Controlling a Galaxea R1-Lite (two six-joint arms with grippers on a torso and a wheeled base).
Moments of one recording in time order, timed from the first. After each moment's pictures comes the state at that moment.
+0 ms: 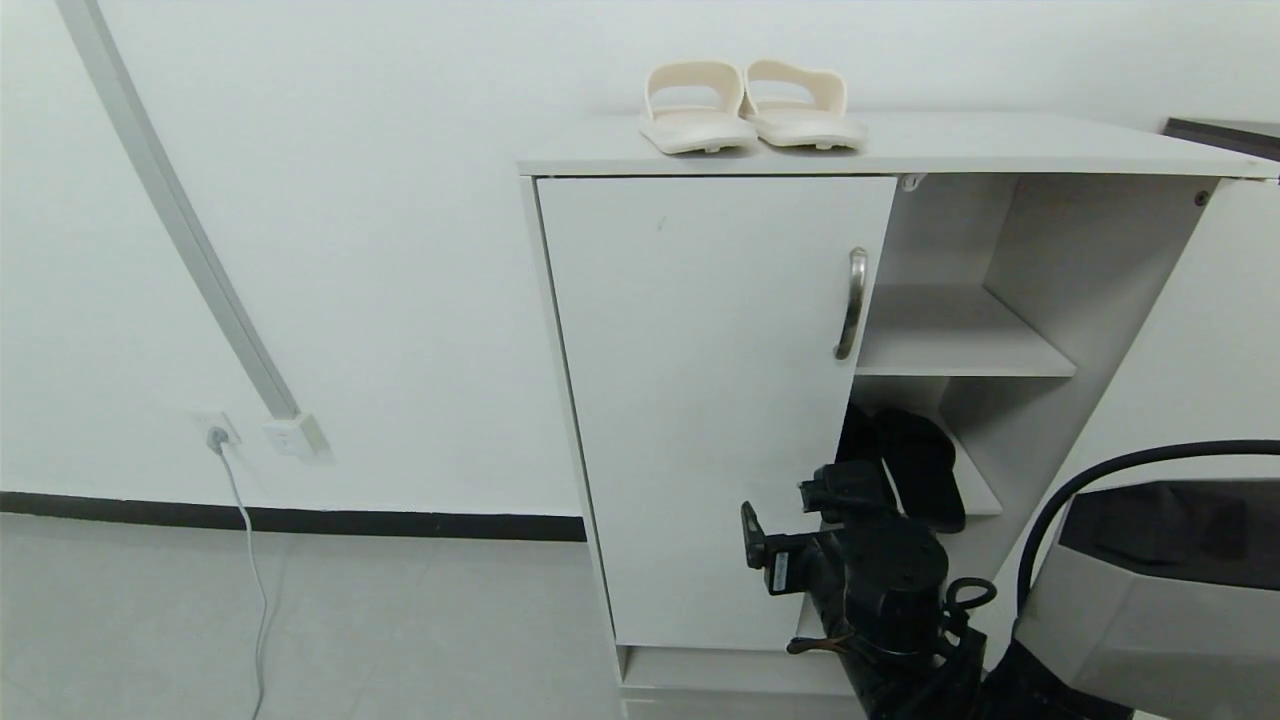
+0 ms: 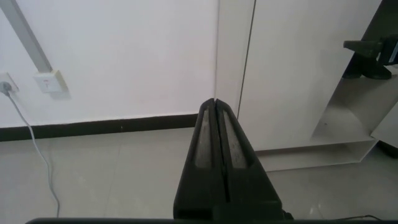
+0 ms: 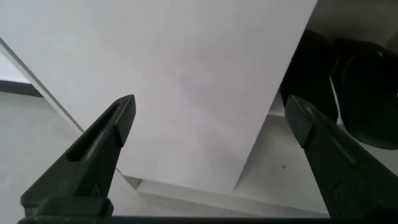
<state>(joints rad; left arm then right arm) 0.00 0.00 0.00 0.00 -0.09 0.02 0.83 2.18 -0.61 -1.46 -0.66 0.12</state>
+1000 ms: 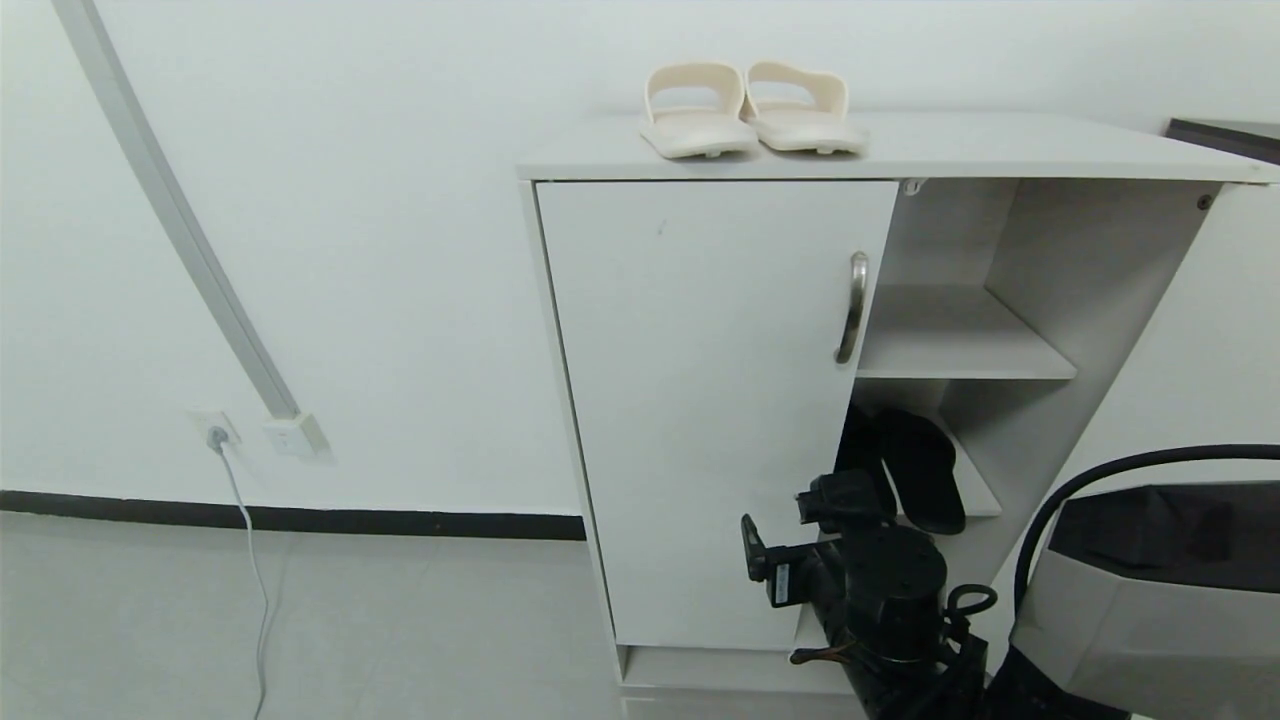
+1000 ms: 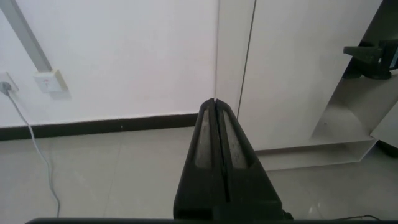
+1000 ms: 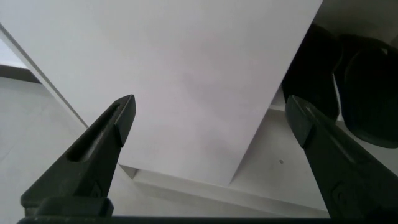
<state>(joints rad) 0.00 0.00 0.00 0.00 -0.09 0.02 0.82 2.19 -0.60 -1.46 -0.64 0.11</state>
